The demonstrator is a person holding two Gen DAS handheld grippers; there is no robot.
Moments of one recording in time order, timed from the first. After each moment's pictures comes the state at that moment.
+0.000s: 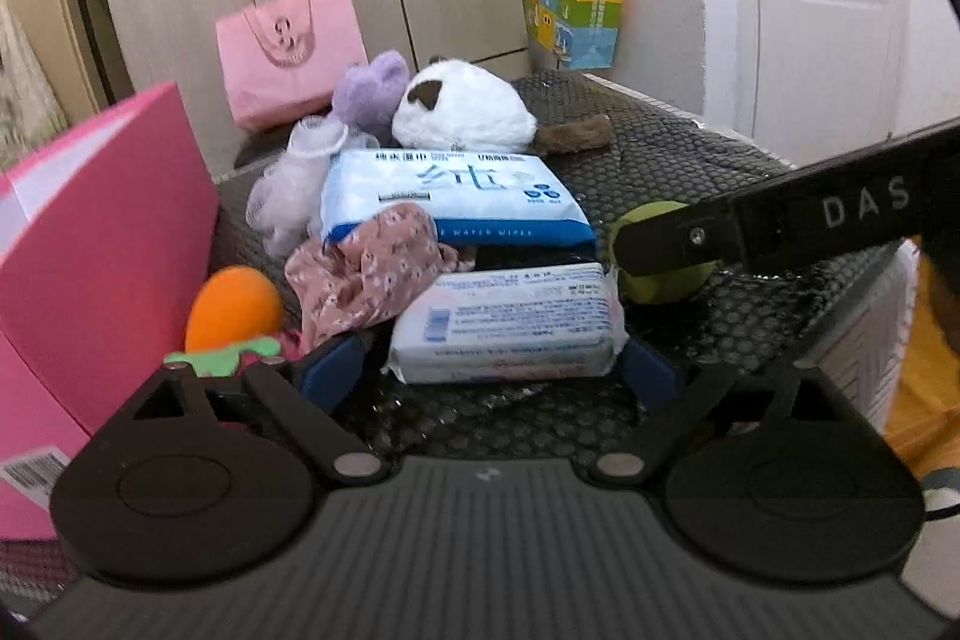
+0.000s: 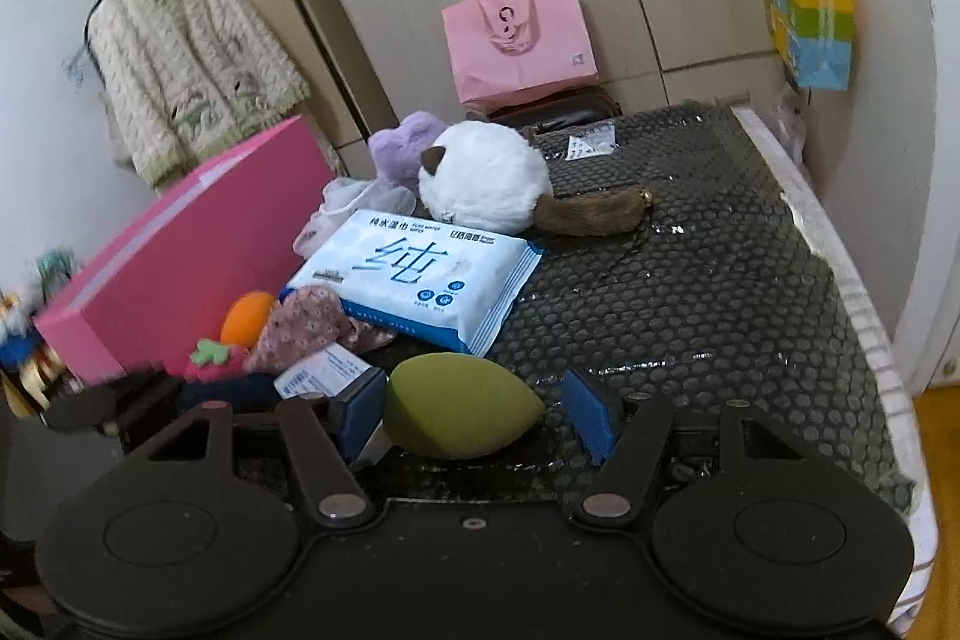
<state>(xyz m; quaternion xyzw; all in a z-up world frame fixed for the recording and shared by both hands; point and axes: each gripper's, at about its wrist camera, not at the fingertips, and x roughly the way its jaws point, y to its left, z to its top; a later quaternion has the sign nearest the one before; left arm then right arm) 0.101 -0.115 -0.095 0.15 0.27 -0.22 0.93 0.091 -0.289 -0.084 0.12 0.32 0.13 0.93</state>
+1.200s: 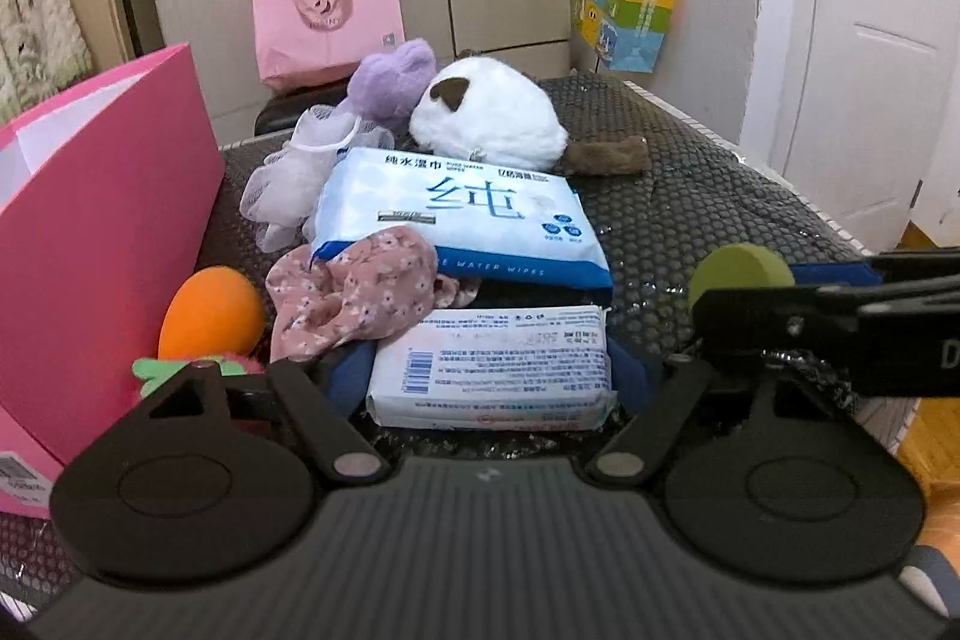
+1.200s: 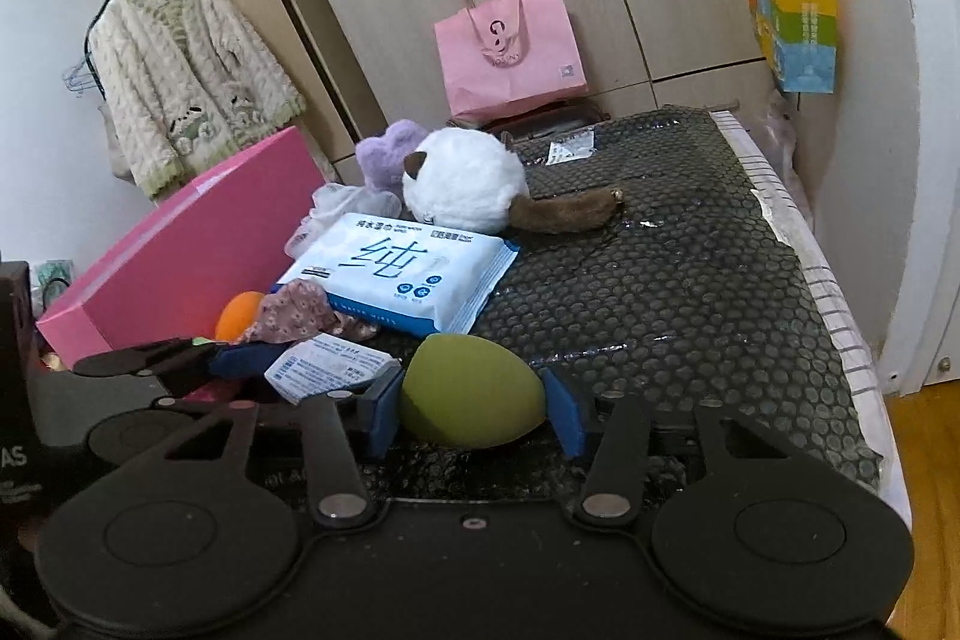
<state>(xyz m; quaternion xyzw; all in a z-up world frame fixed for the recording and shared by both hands) 0.127 -0.127 -0.087 0.09 0.31 -0.18 0.93 0.075 -0.312 -0.086 0.15 0.31 0.13 0.93</state>
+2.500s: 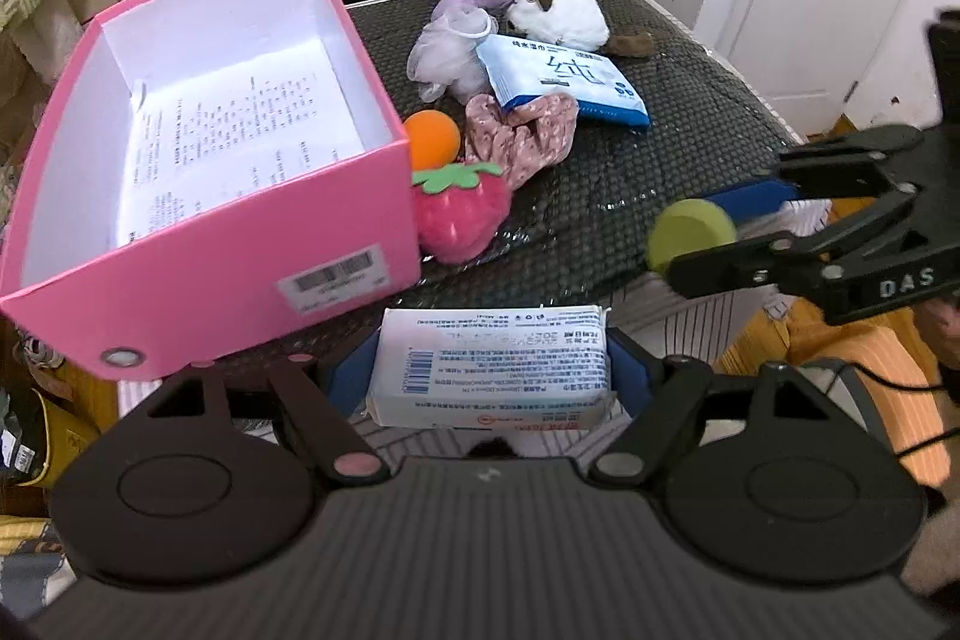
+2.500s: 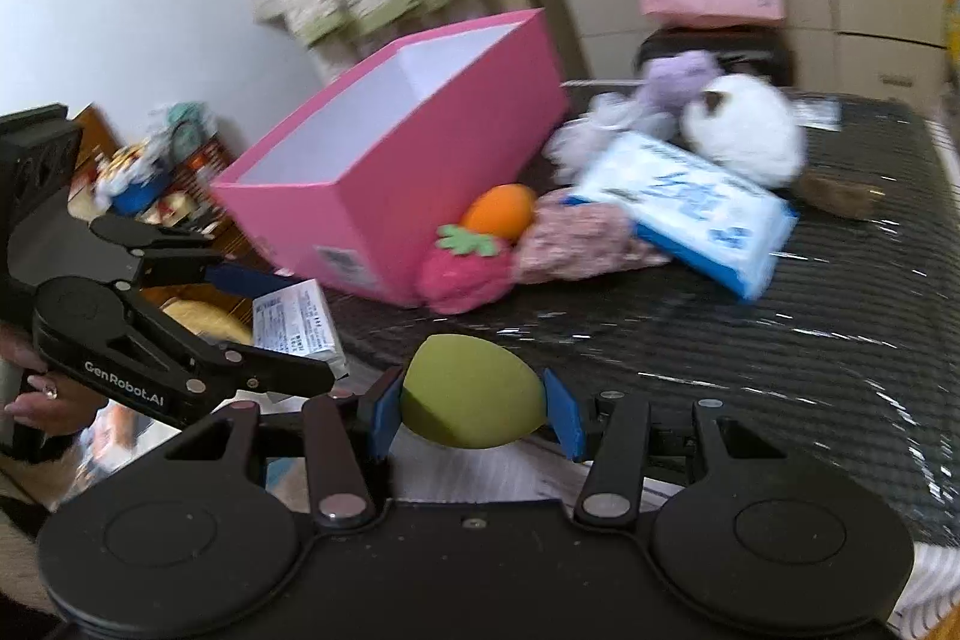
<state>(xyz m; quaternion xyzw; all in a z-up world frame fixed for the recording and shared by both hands) 0.083 0.019 -0.002 0.10 0.46 -0.24 0.85 0.073 -0.202 -0.029 0.07 0.42 0.31 0.85</state>
